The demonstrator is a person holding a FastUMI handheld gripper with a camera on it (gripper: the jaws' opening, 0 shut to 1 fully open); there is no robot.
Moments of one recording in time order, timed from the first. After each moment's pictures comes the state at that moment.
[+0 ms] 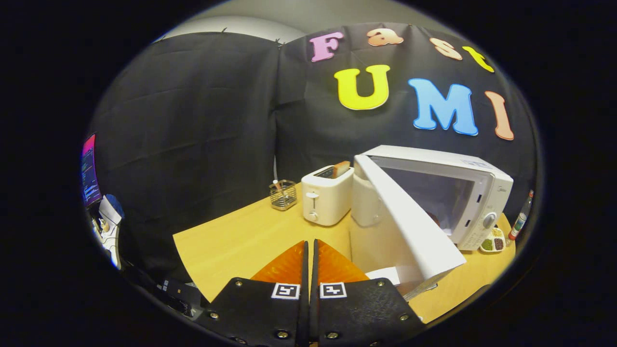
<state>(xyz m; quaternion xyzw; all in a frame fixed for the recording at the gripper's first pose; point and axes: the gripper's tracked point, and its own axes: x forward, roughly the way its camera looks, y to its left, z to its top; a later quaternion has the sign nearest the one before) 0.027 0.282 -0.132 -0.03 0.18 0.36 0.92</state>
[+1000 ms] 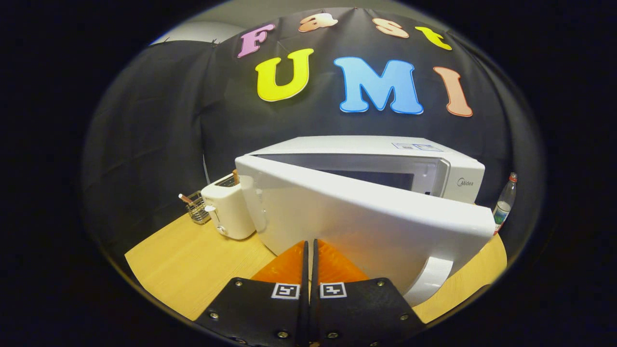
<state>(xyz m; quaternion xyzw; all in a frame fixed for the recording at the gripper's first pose) 0.193 0.198 -0.169 -0.01 0.20 0.21 0.96</state>
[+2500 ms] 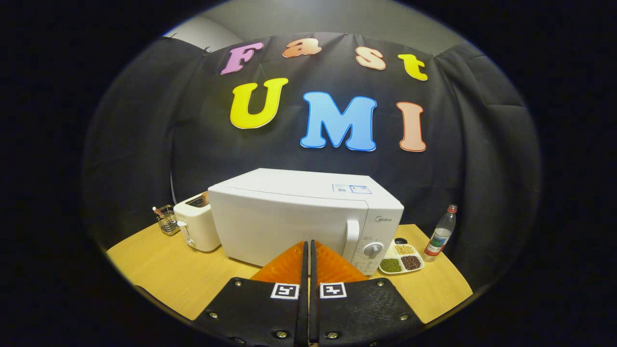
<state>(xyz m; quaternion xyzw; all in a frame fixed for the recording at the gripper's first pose) 0.138 0.111 -0.086 -0.03 0.12 0.11 0.99</state>
